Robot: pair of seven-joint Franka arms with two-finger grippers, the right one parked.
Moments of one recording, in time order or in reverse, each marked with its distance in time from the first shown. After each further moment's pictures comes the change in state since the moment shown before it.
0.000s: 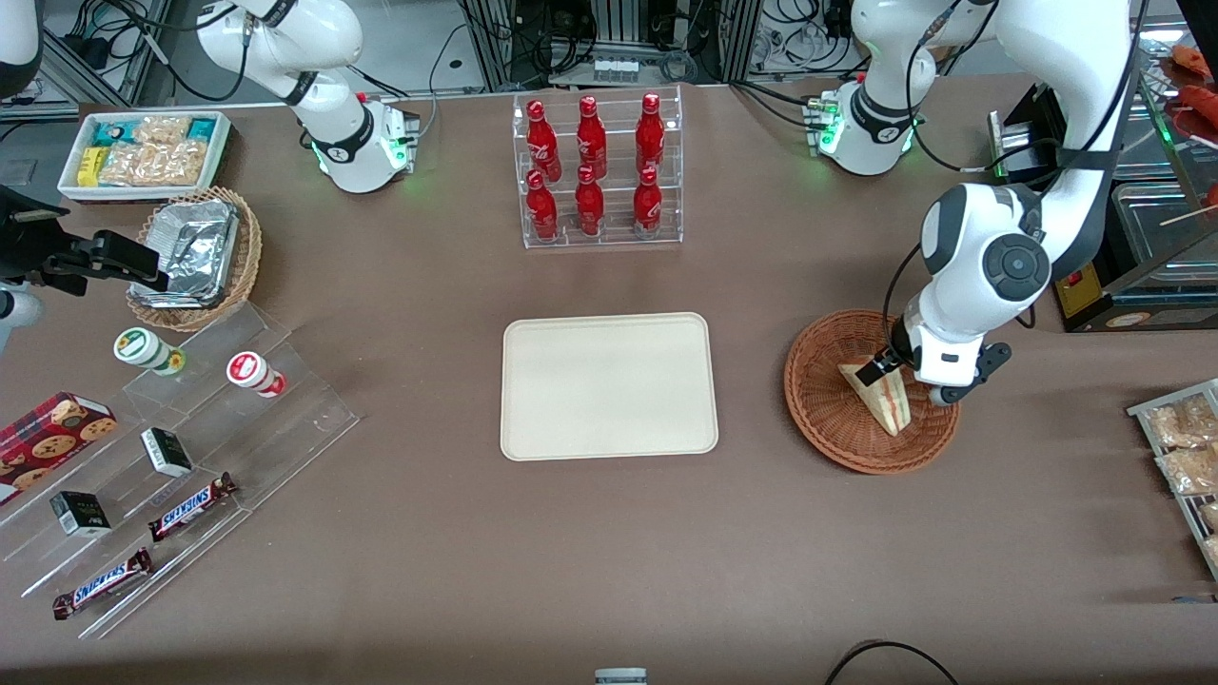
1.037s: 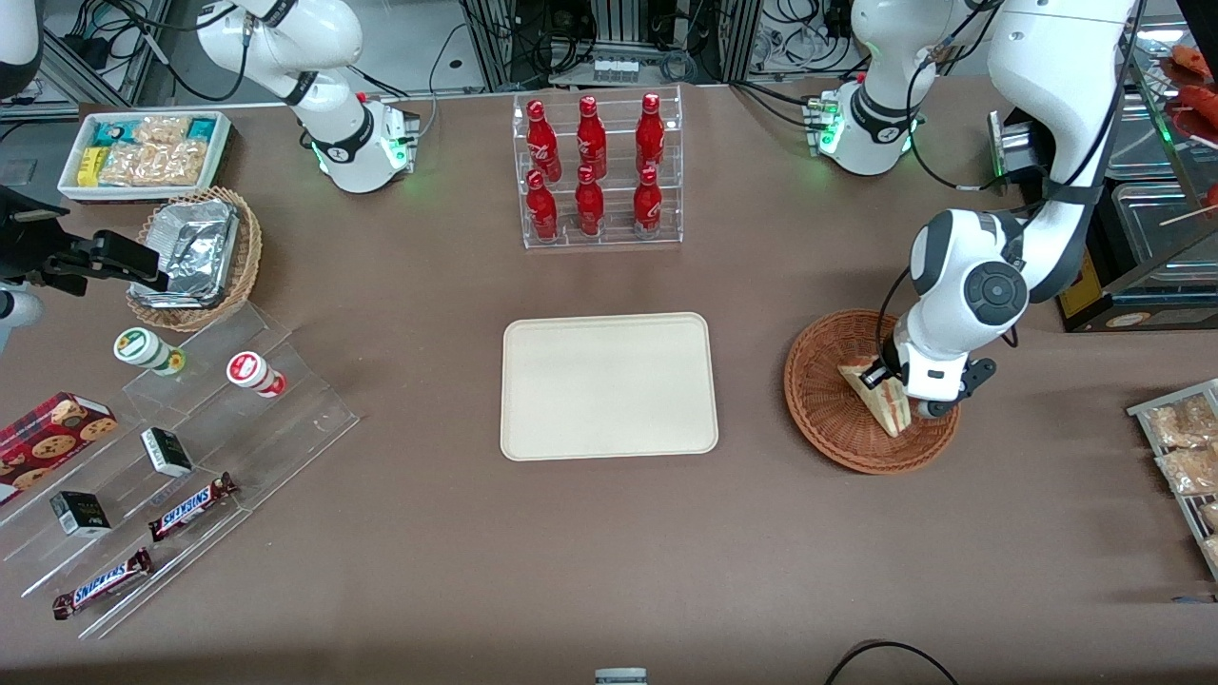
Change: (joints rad) arm 0.002 0.082 0.003 0.028 0.038 0.034 -0.006
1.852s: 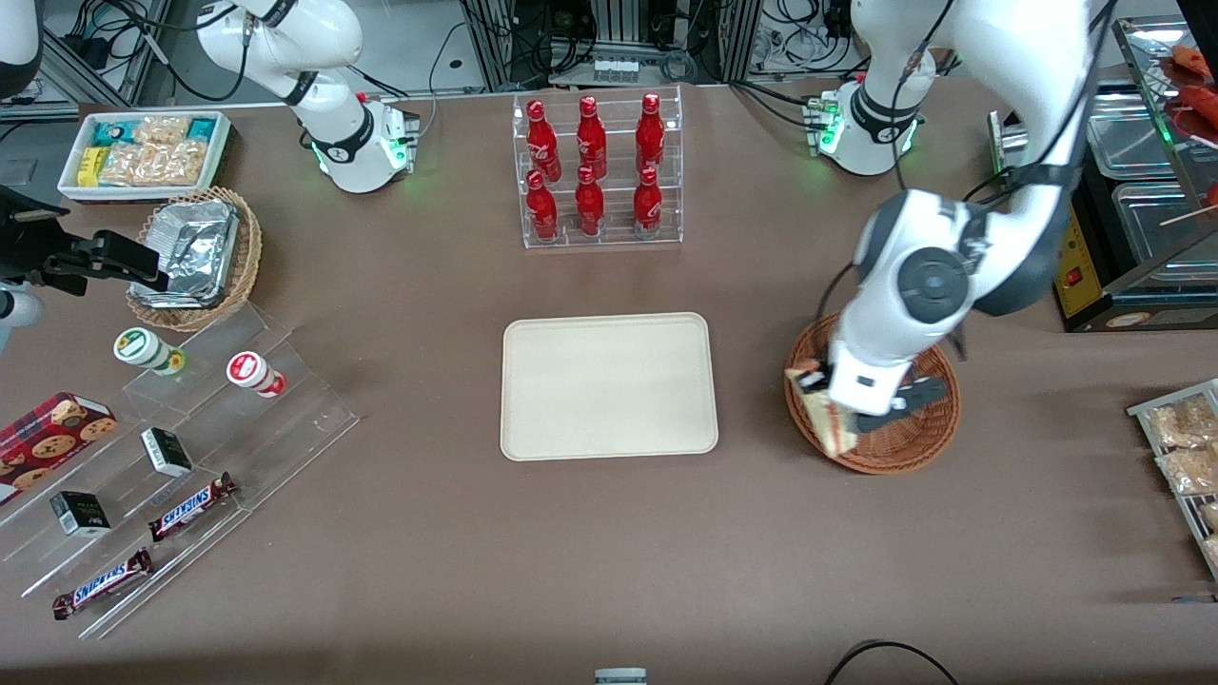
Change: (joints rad) arm -0.230 0.073 -0.017 0.386 0.001 -0.301 0.000
